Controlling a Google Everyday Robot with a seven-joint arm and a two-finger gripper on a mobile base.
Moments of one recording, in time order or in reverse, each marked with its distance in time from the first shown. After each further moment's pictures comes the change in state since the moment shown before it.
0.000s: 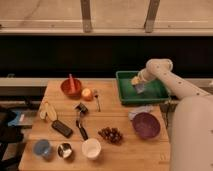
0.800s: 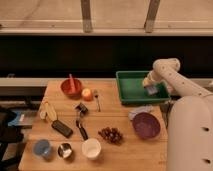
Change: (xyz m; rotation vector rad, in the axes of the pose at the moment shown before) arm 0.011 -0.075 0.003 0.149 0.042 0.102
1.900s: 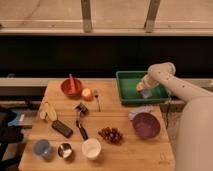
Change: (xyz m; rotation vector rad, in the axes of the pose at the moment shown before) arm 0.037 0.034 -0.016 -0.030 0.011 -0.066
